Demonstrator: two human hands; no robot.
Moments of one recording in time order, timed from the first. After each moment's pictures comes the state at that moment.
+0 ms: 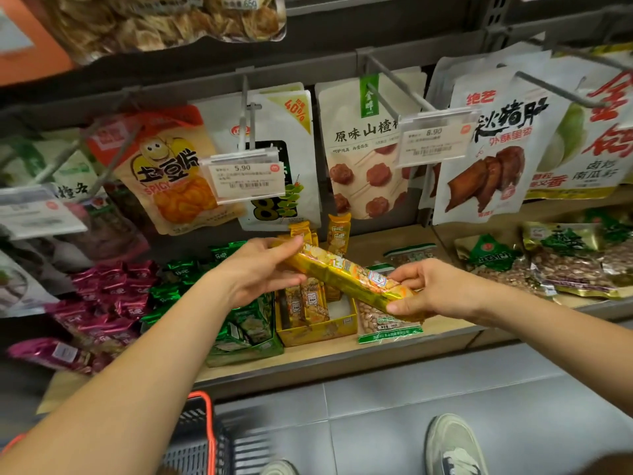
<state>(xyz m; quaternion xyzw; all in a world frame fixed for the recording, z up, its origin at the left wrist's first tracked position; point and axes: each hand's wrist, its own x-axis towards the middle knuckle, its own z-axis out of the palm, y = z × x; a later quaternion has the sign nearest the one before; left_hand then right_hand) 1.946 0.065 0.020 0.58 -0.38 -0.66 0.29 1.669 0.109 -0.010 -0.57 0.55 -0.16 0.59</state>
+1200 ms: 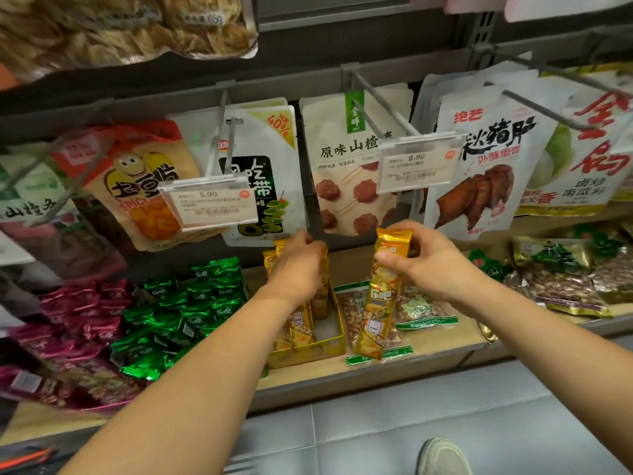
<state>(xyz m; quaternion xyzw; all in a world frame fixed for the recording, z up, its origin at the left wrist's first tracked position) 1.876 0.019 -0.028 0.61 -0.78 -0.12 0.09 1.668 0.070 0.004 -0.58 0.57 -0.38 0.43</state>
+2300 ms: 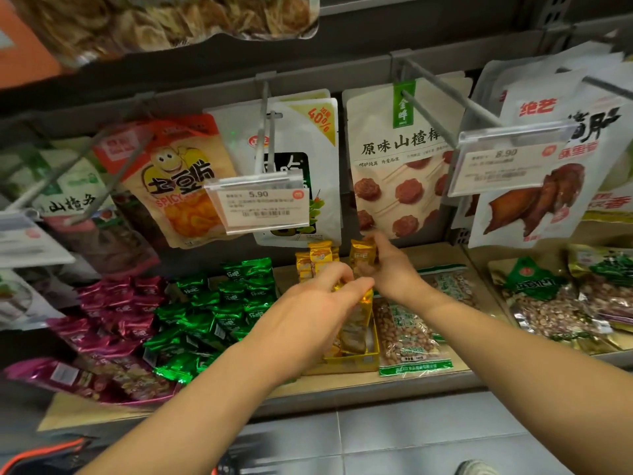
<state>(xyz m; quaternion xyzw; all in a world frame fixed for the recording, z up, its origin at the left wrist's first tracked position) 1.923 0.100 0.012 0.44 -0.89 -0.04 0.10 1.748 -0.001 -0.074 -0.66 0.60 -0.30 0.34</state>
